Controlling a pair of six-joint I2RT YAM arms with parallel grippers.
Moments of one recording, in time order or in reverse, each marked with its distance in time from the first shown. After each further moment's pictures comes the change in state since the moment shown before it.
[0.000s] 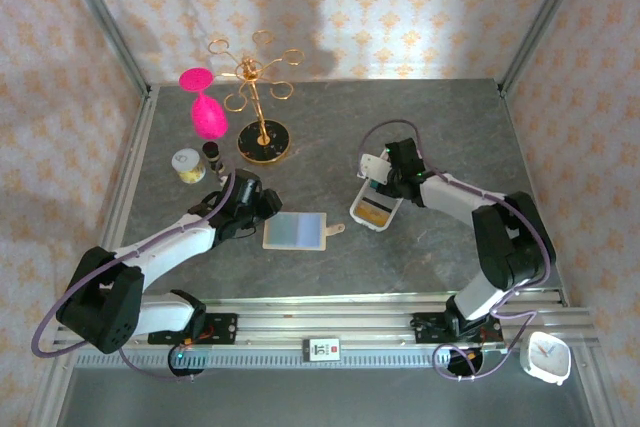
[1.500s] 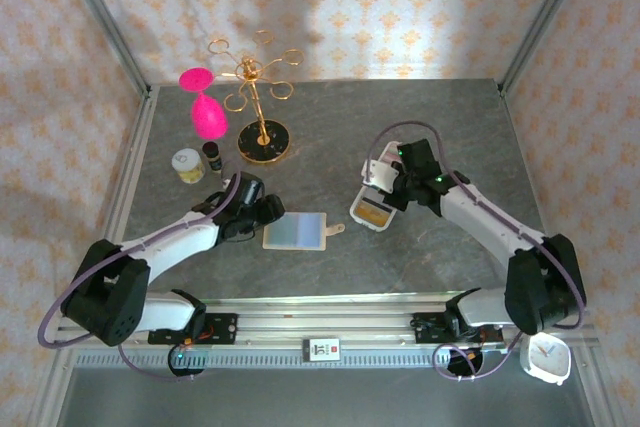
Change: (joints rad) left arm -0.001 0.049 0.013 -0.063 0.005 0.076; right arm 0.015 -0.271 0.000 -0.308 -0.270 0.084
